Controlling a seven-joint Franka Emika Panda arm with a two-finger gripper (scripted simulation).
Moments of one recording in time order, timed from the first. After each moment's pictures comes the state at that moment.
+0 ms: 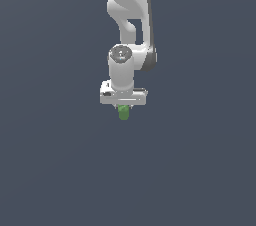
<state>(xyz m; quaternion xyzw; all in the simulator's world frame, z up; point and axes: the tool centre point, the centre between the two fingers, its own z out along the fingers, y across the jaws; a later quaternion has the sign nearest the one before) -0.050 -0.022 0.097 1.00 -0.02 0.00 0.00</state>
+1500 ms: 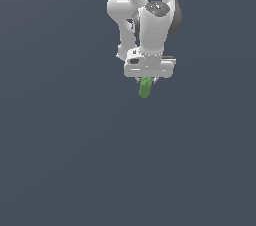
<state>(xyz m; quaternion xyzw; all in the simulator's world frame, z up) -0.123 0.082 0.195 1.00 -0.02 0.00 0.00</state>
